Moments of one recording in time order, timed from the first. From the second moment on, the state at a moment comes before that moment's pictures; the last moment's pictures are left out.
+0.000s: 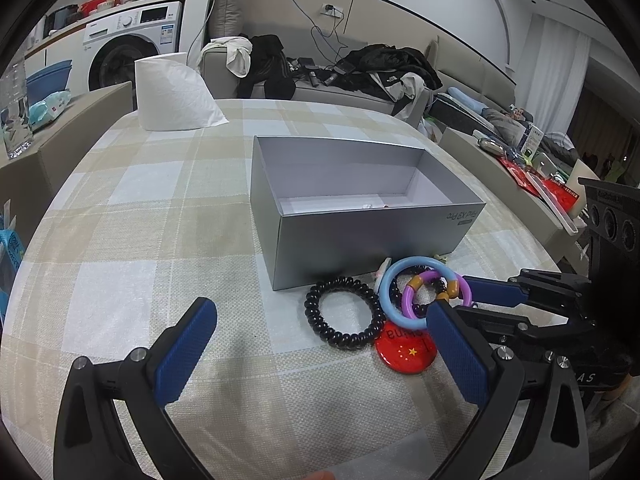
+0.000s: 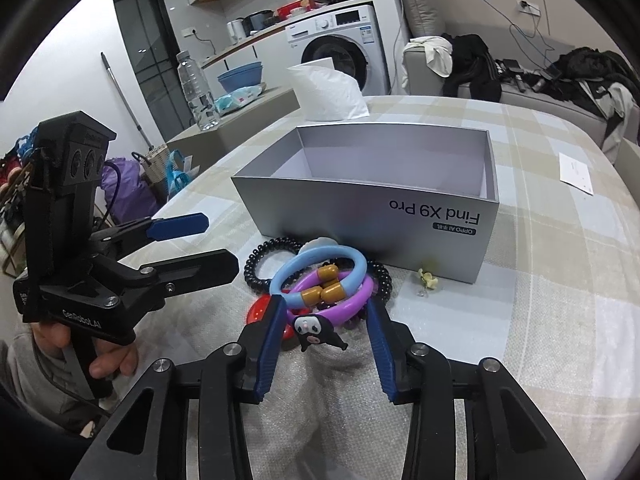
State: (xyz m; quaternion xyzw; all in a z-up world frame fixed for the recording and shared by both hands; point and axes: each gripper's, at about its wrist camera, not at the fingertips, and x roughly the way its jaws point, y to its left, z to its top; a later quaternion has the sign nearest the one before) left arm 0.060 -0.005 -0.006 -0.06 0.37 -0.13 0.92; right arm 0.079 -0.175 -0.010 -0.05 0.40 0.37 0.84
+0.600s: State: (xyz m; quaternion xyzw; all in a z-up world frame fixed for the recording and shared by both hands) left arm 0.059 -0.009 -0.004 -0.05 0.37 -0.13 0.92; right arm 0.072 -0.181 -0.006 -0.05 0.39 0.37 0.84
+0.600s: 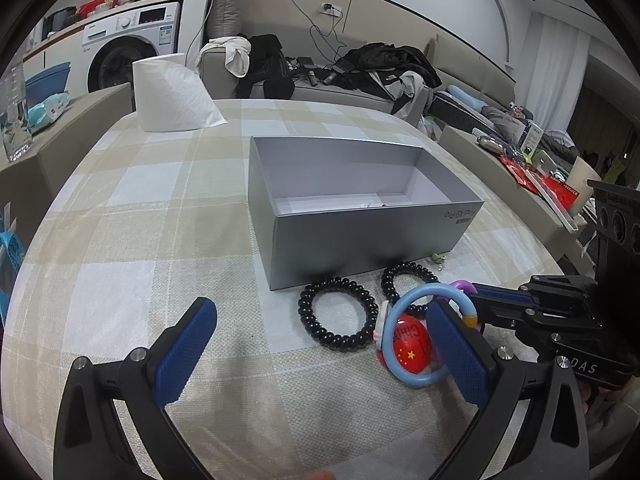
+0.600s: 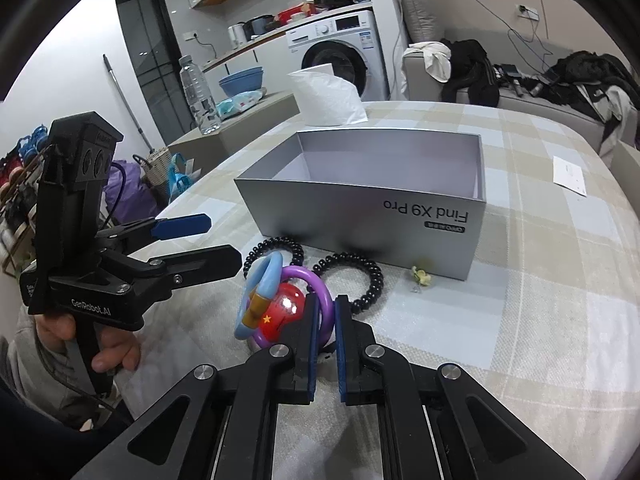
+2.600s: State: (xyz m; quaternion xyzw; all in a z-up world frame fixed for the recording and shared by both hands) left arm 0.050 -0.020 0.011 -0.09 0.37 -0.22 0.90; right arm 0.064 -0.203 0.013 0.05 0.31 0.39 0.86
